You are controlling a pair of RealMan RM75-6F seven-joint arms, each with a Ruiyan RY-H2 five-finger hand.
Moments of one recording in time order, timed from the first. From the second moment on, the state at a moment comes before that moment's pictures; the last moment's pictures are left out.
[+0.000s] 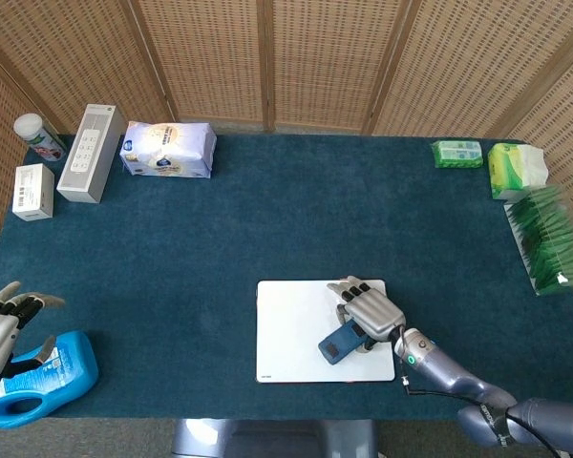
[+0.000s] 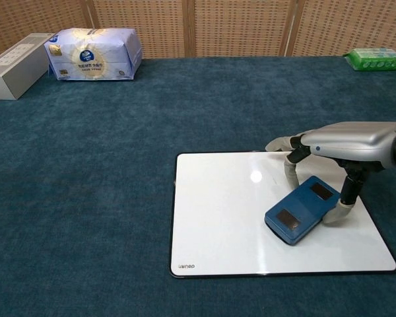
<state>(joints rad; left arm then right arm) -0.10 -0.81 0.05 -1.97 1.53 1.35 -0.07 0.75 -1.35 -0.03 -1.63 -1.29 0.79 -0.21</state>
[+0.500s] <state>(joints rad) -0.10 -0.81 0.05 -1.96 1.54 1.35 -0.08 0.73 -1.36 -0.03 -1.66 -1.28 0.78 -0.25</state>
